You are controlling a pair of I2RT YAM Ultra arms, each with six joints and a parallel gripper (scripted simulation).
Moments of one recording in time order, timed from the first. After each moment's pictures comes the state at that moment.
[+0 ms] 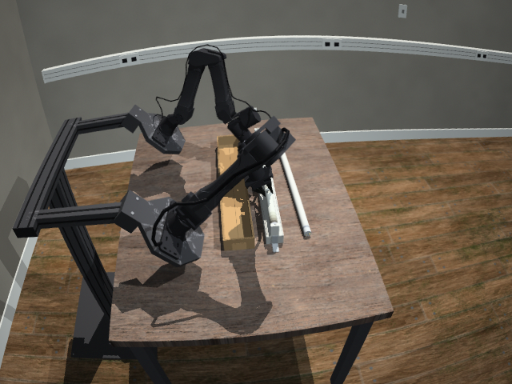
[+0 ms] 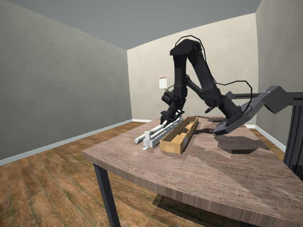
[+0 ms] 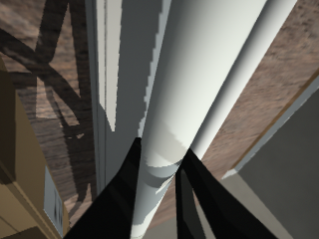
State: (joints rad) left arm -0.24 1.15 0.50 0.40 -0.35 1.44; right arm 1.17 1.79 0.88 0.06 1.00 -0.97
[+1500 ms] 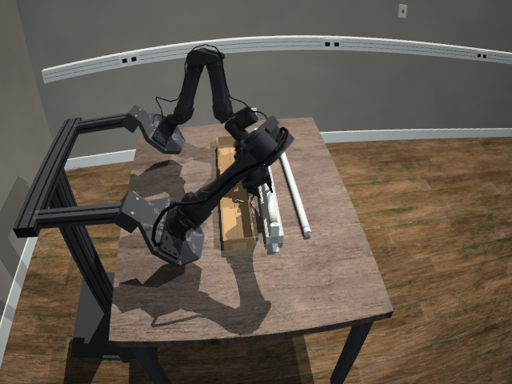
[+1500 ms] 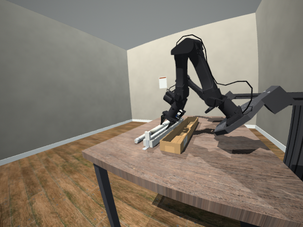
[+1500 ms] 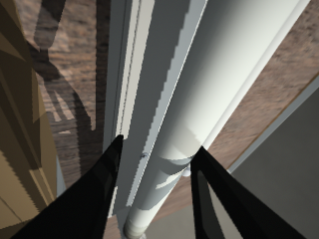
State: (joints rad) left arm -0.26 1.12 0.46 0.40 -0.40 1.45; right arm 1.20 1.79 0.86 0.04 1.01 -0.97
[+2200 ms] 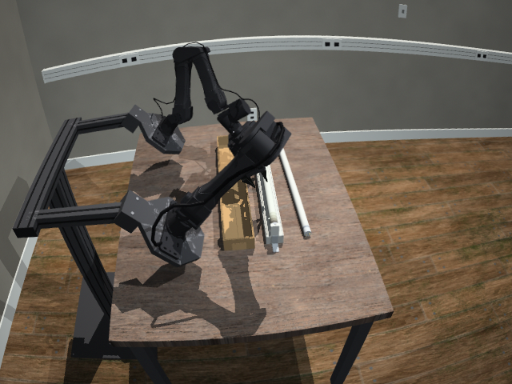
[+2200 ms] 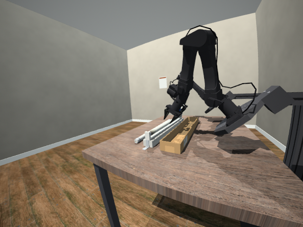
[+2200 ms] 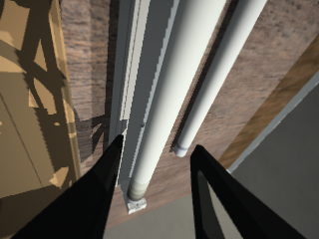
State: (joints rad) left arm -0.37 0.86 0.41 0.16 -0.50 1.42; right arm 1.34 1.71 0.91 -0.27 1.08 -0.74
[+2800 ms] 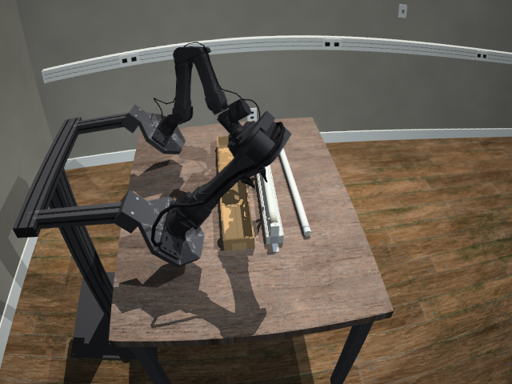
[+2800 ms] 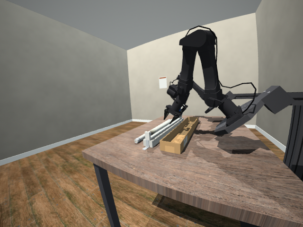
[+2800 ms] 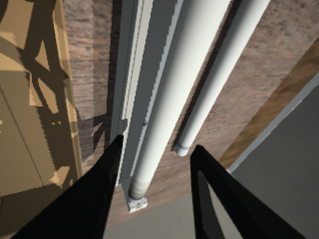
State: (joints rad) left arm -0.37 0.87 0.41 0.17 -0.50 1.42; right arm 1.34 1.71 0.91 -0.28 1.08 -0.74
